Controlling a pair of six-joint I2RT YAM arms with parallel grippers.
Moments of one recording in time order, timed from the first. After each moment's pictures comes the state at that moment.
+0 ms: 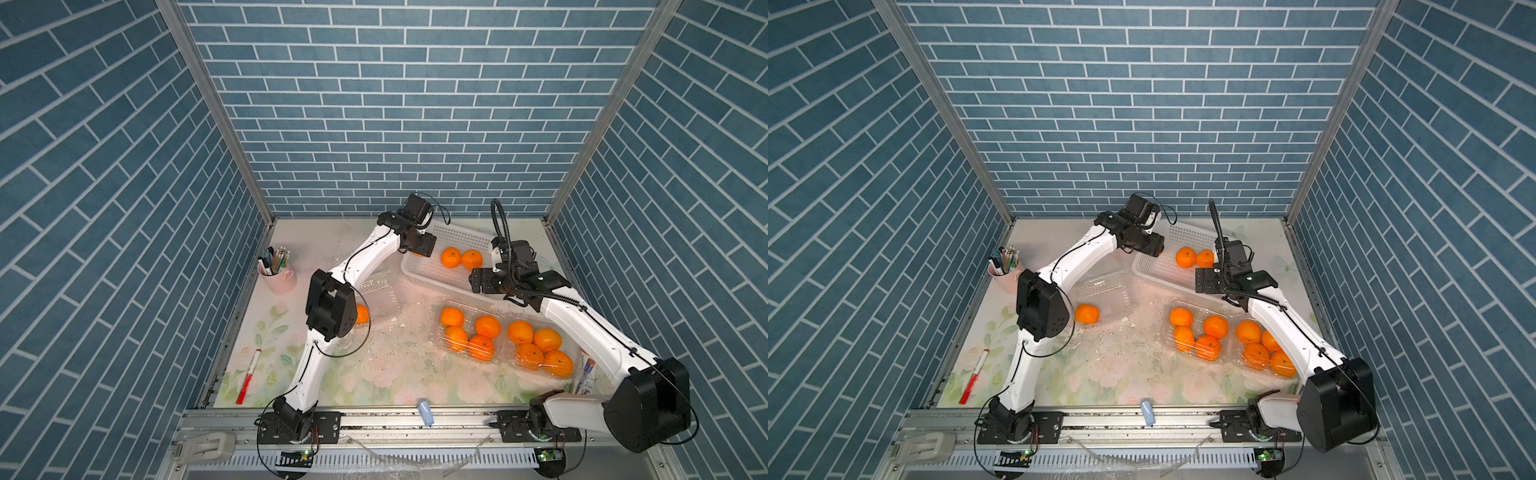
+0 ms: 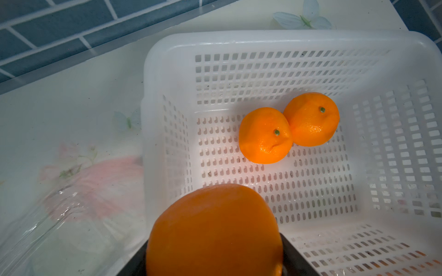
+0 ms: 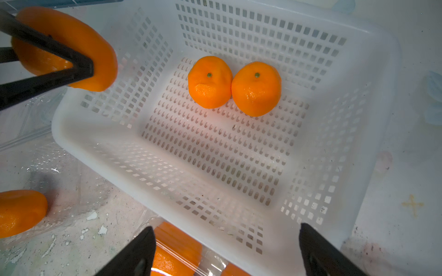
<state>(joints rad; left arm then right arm) -0.61 2.30 2.27 -0.91 0.04 -0.16 0.39 1.29 1.03 -0.59 0.00 0.27</state>
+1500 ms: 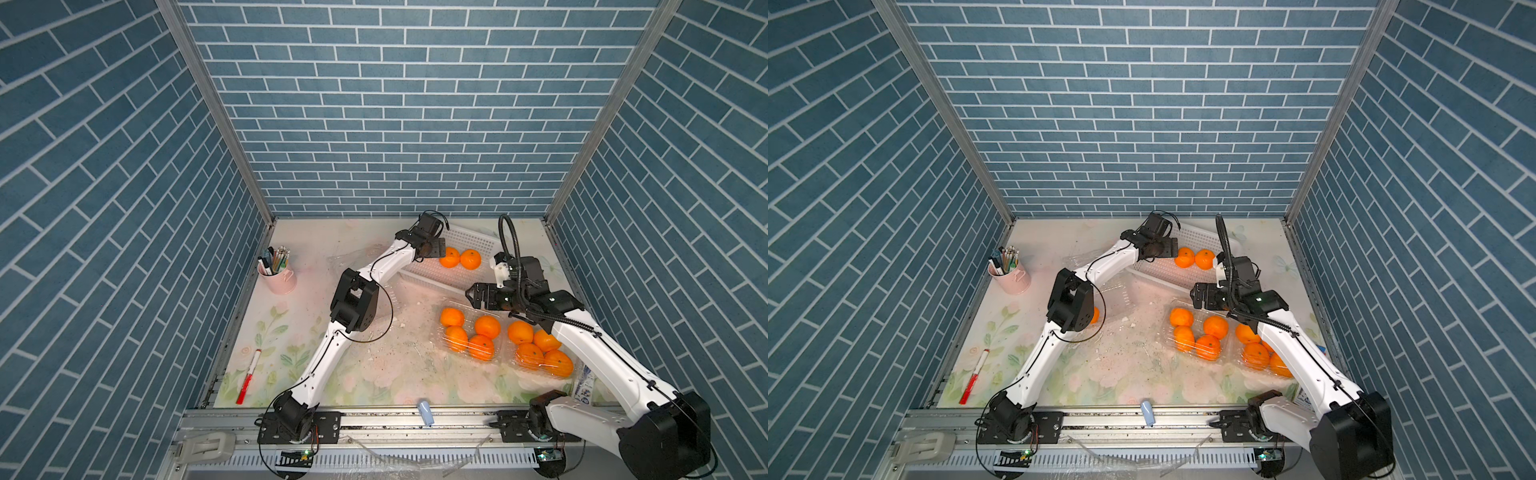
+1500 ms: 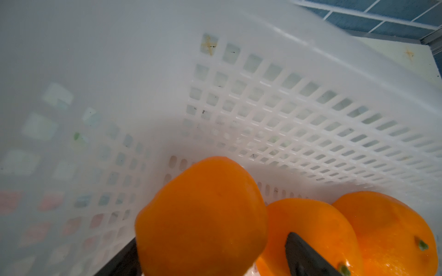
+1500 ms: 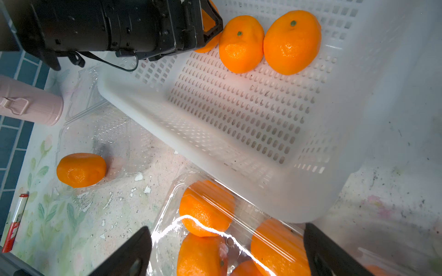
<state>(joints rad) -0.62 2.61 2.40 -0.64 -0.08 -0.53 0.39 1.12 0.90 -0.61 -0.18 0.35</state>
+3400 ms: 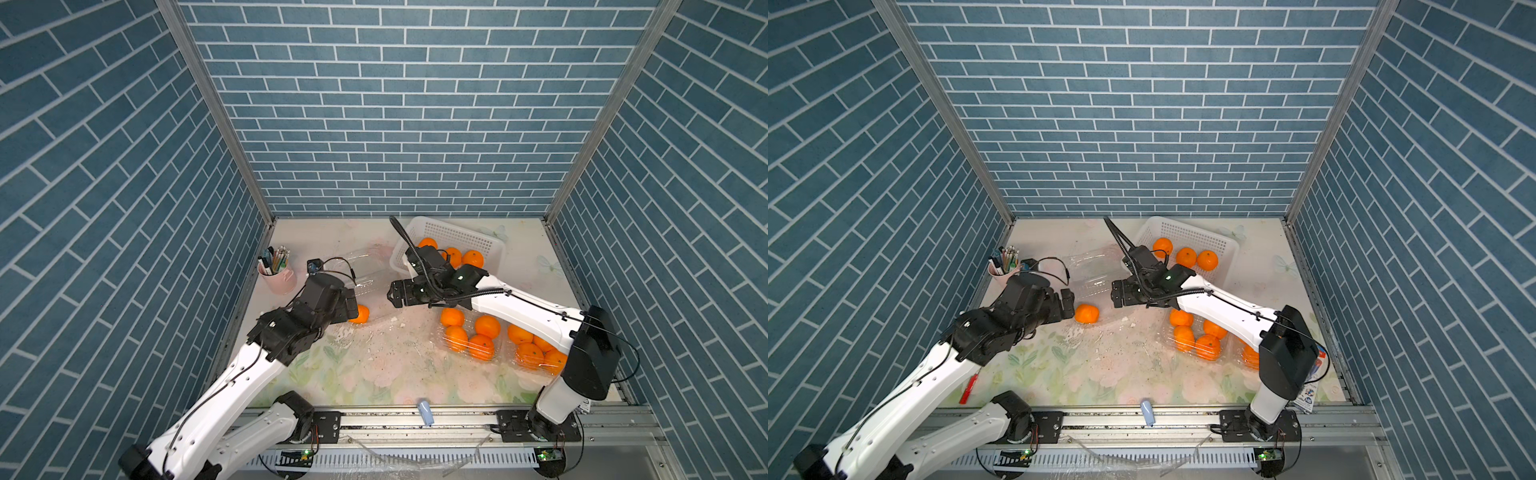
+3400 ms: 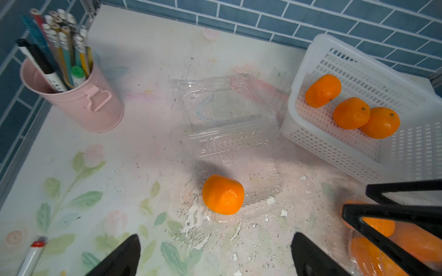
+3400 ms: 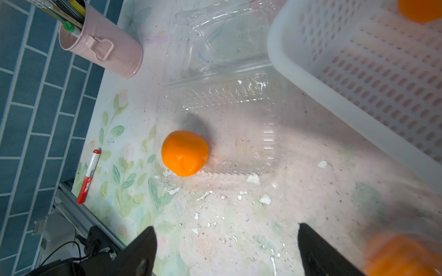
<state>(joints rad) -0.60 0.85 0.99 -0.95 -0.39 -0.62 0.95 1.71 1.45 -0.61 -0.07 0.62</state>
